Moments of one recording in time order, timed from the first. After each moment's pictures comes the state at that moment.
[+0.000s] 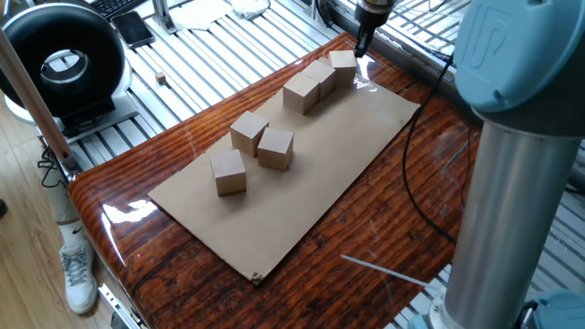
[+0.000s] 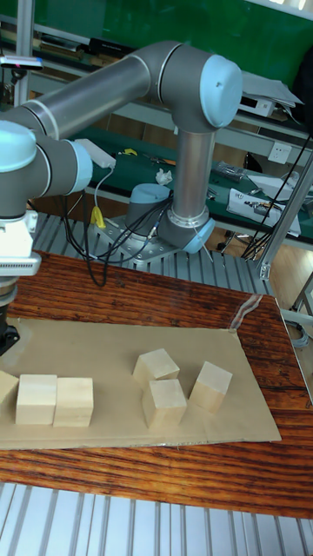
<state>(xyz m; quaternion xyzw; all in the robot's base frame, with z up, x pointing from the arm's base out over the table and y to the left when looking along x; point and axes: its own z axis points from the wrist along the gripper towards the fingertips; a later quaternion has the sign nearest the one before) 0.653 -0.257 0.055 -0.27 0.96 -0.05 0.06</state>
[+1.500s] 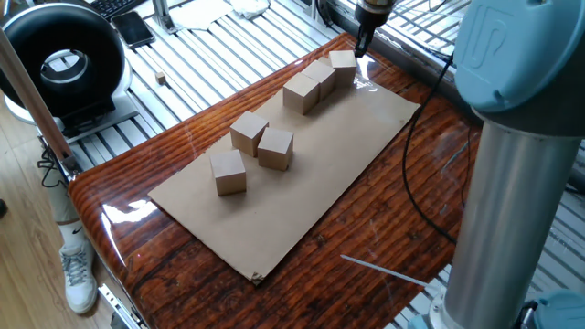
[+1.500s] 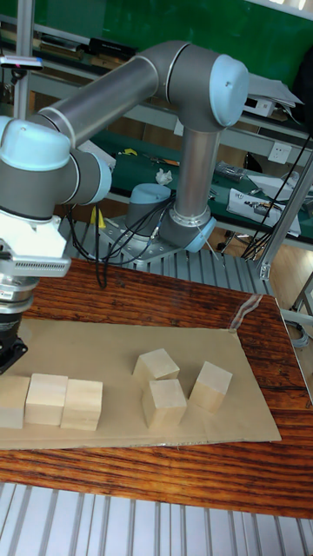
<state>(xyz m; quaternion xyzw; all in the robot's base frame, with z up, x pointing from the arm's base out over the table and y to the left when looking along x) 0.701 -0.240 0.074 -0.32 0.93 -0.10 0.12</state>
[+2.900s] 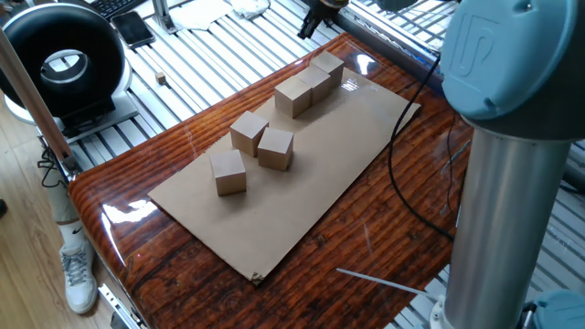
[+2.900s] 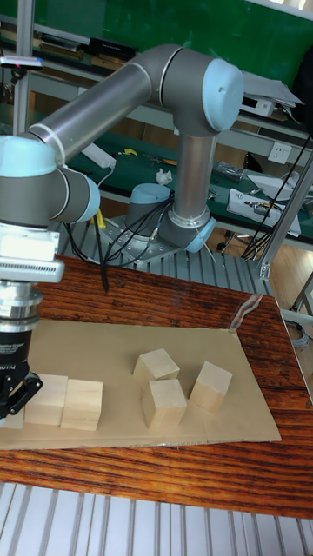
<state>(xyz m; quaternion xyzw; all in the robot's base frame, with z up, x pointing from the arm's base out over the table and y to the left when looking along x) 0.765 -0.195 0.075 -0.22 0.95 -0.03 0.24</state>
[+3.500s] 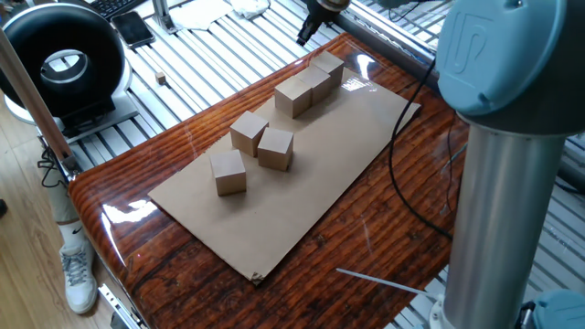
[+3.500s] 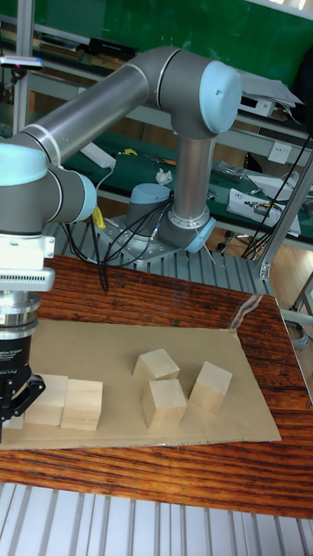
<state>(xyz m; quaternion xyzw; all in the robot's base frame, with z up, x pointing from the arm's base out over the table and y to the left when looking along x) 0.754 -0.189 0.062 -0.19 0.96 0.00 0.21</state>
